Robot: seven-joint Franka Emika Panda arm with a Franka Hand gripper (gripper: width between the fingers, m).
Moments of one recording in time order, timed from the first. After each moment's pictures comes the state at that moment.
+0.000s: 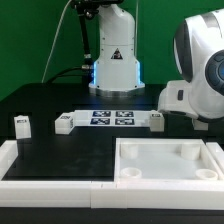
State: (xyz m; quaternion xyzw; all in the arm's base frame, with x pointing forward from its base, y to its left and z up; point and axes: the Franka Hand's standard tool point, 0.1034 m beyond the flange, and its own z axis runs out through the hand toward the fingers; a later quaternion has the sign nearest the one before) arm 0.345 0.183 0.021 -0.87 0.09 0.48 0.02
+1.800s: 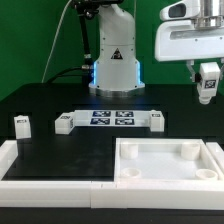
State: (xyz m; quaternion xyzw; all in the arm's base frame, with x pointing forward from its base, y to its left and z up) arm 0.426 0.171 0.121 -1.00 0.04 -0.08 0.04
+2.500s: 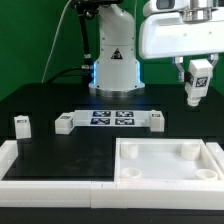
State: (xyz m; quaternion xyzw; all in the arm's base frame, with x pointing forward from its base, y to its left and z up) arm 0.491 0.121 0.137 -0.99 -0.07 -0.10 0.03
